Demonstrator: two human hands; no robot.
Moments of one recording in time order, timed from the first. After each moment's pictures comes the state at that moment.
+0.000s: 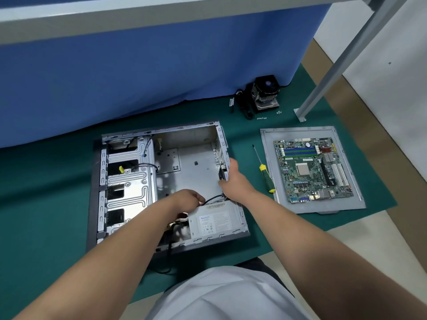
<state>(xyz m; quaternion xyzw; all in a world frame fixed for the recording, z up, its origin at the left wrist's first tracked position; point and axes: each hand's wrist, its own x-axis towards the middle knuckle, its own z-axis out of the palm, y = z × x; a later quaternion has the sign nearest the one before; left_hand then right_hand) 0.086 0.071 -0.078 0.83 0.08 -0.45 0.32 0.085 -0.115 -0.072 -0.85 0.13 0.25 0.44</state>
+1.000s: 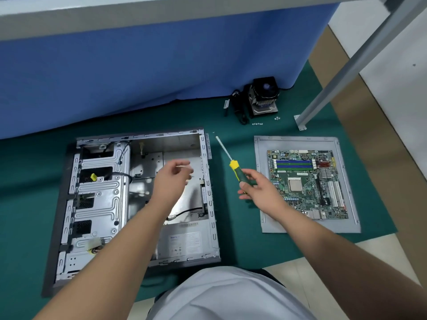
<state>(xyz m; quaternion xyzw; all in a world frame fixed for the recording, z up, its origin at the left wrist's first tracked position) 0.128 0.008 -0.047 0.75 0.25 -0.13 0.60 0.105 -0.252 -0.098 -0.77 0.13 0.20 0.59</state>
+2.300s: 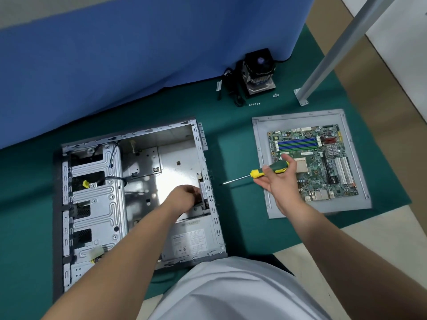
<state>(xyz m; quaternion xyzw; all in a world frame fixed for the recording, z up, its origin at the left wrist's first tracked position) 0.116 0.005 -0.119 0.77 0.22 -0.40 0.45 0.094 -0.269 -0.110 -0.56 0.37 0.04 0.74</state>
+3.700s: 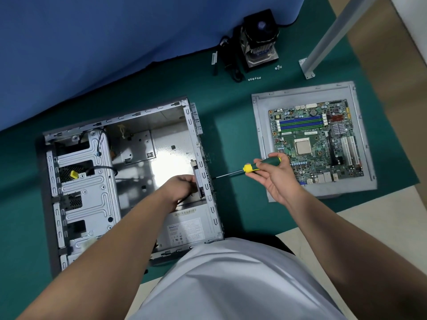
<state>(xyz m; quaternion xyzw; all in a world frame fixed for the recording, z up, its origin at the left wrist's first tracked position) 0.114 0.007 -0.133 0.71 0.23 -0.46 0.48 0.081 -0.277 -0.142 -0.42 0.42 0.13 0.80</state>
